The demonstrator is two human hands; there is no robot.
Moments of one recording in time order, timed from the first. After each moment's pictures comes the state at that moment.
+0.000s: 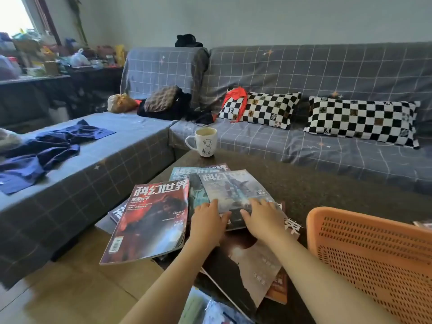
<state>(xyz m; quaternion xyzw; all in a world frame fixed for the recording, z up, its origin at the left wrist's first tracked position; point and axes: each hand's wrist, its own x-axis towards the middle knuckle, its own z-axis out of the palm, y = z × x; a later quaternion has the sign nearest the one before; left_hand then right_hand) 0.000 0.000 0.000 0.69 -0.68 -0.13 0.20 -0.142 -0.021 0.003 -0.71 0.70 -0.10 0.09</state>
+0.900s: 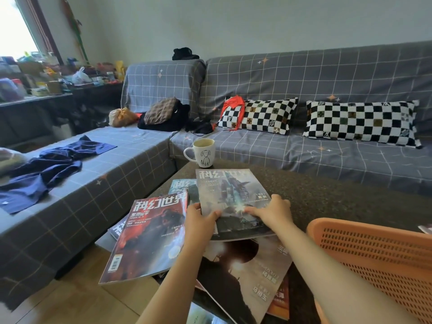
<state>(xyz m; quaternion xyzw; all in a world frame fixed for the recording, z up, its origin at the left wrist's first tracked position) 0.009 -0.009 0.019 0.66 -0.44 -0.37 0.48 -0.167 -0.040 0.031 -0.53 0.76 -0.28 0.26</state>
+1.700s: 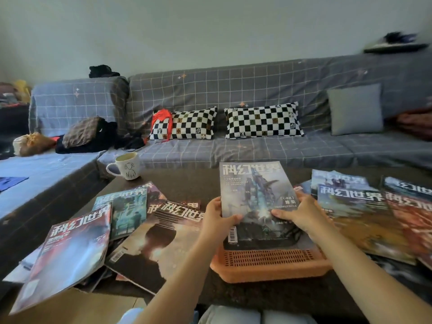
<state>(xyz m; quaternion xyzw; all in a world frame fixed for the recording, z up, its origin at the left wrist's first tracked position) -0.195 0.093 0.045 0.51 -0.57 -0.54 0.35 -0.399 0.157 0.064 -0.40 0.79 -0.41 0.21</state>
